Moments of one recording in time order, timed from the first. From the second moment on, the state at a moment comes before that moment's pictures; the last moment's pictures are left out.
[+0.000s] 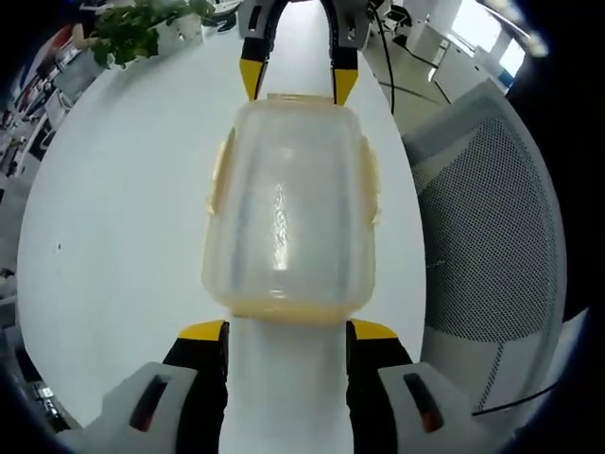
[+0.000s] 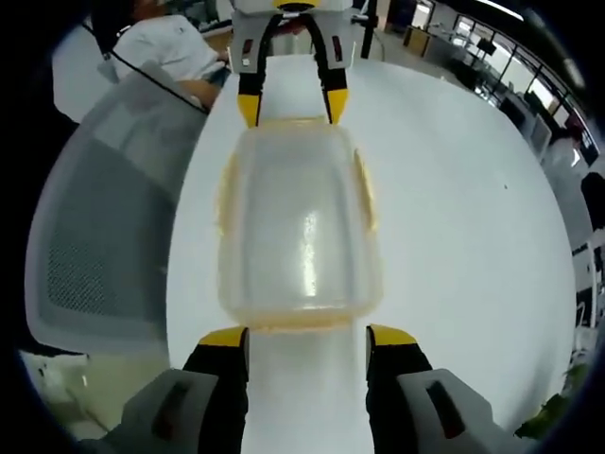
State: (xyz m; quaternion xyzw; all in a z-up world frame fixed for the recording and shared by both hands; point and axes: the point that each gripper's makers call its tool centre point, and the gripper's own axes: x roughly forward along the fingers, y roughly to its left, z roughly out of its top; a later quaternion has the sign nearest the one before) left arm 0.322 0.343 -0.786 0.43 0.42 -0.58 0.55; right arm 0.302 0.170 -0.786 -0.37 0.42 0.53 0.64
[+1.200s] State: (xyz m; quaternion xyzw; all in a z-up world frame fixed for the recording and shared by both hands) left arm 0.323 0.346 -0.762 0.03 0.57 -0.43 0.70; right arm 0.326 0.166 -0.755 -0.04 0.50 0.37 0.78
